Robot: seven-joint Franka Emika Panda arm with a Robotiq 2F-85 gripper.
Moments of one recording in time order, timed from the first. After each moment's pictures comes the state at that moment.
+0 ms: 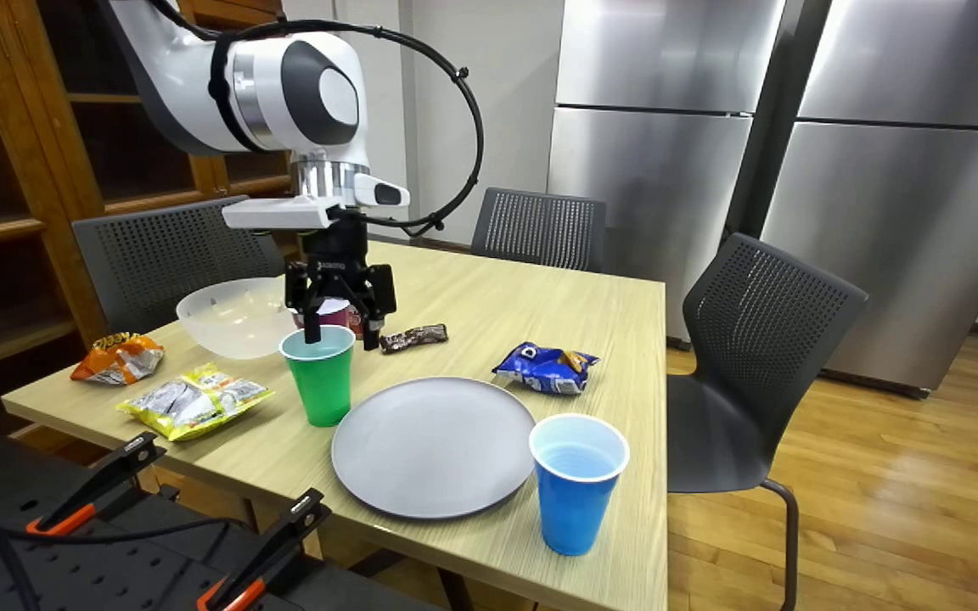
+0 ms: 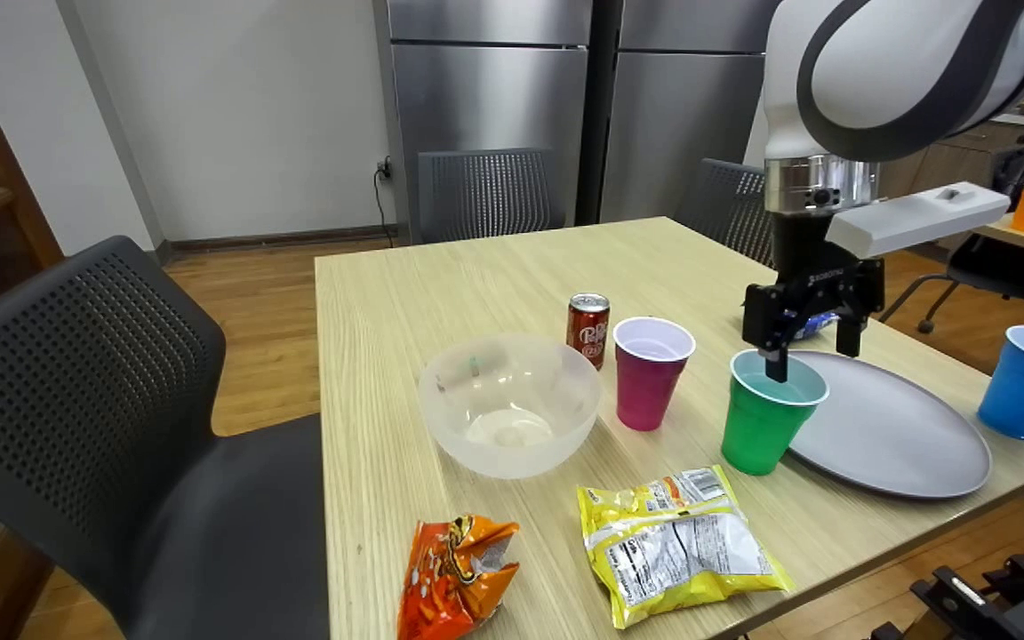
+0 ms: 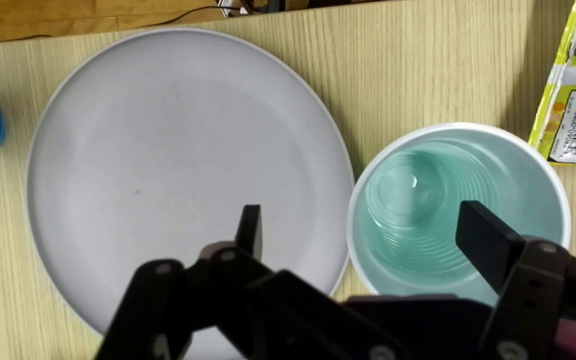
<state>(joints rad) 0.02 0.23 0.00 -2.47 -0.21 2.46 0.20</state>
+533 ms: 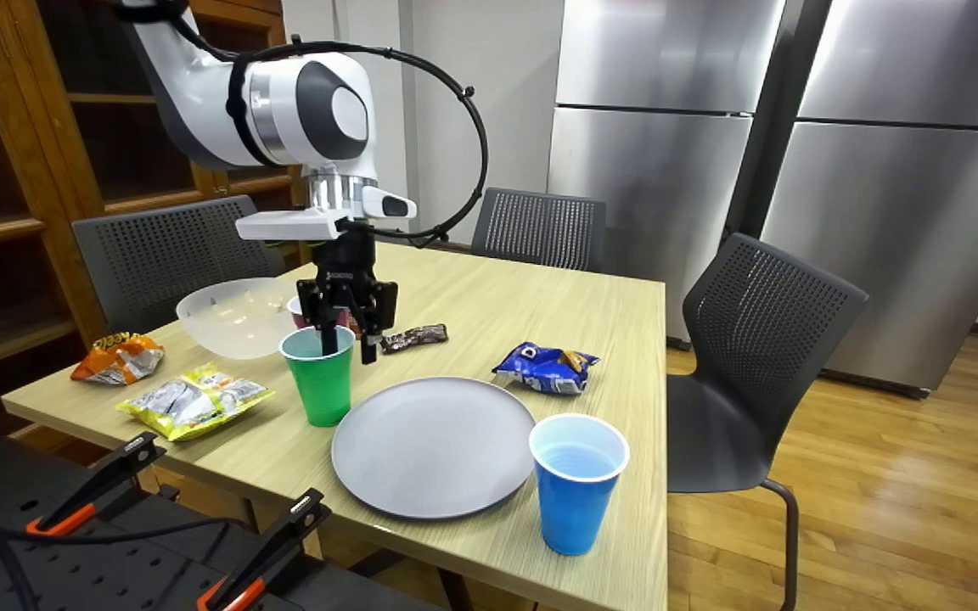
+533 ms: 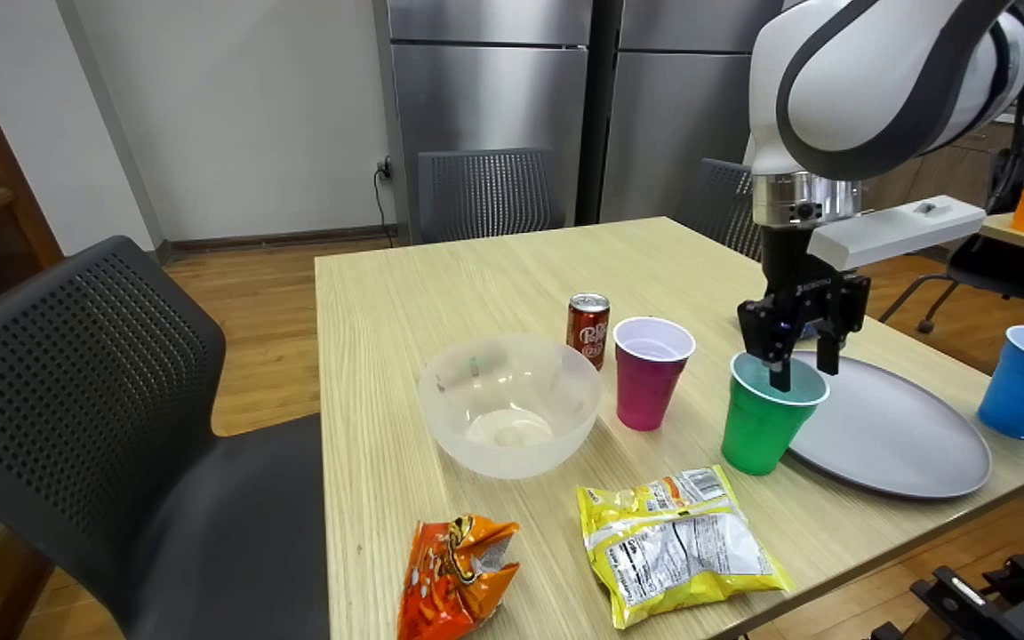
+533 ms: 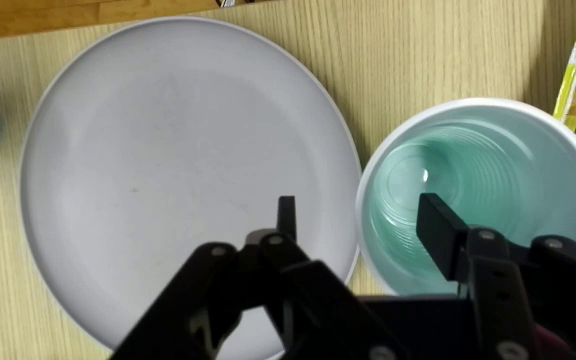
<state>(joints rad) 0.04 0.30 -0.03 -2.43 -0.21 2.46 0.21</state>
